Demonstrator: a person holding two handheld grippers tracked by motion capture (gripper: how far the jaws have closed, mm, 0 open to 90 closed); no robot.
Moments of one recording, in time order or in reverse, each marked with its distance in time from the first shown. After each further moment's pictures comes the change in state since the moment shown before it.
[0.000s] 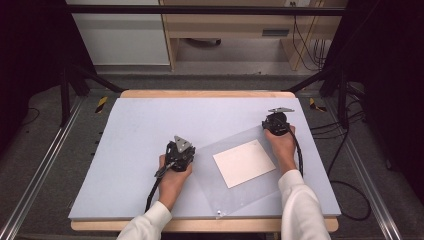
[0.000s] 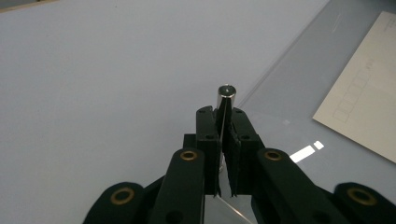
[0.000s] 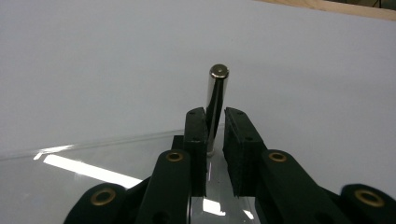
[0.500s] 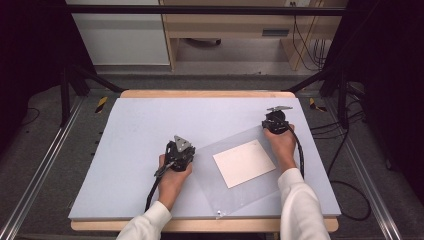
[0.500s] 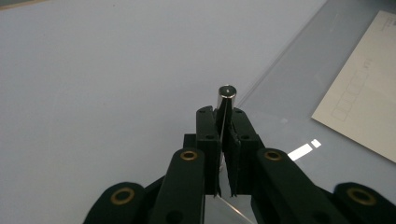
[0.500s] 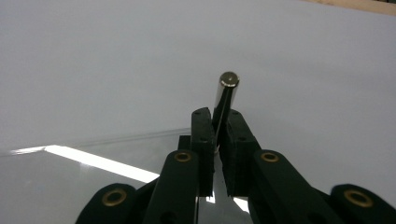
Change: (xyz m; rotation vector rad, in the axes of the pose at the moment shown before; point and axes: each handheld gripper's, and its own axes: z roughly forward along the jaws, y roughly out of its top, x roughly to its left) left arm 0.001 0.001 0.000 0.008 -0.010 0.003; right arm 0.003 0.007 0.000 0.051 0.006 -0.008
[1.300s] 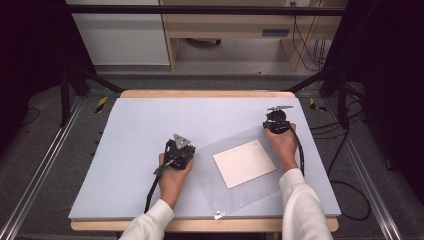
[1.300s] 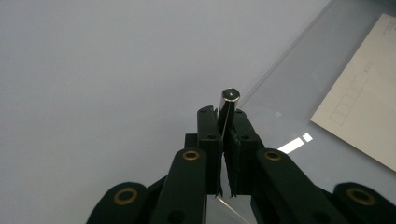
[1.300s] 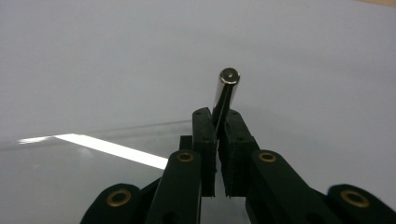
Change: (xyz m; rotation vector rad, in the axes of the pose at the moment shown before) left arm 0.003 0.006 0.000 0.027 -0.024 -0.034; right arm -0.001 0.003 -0.006 0.044 -0.004 -0.009
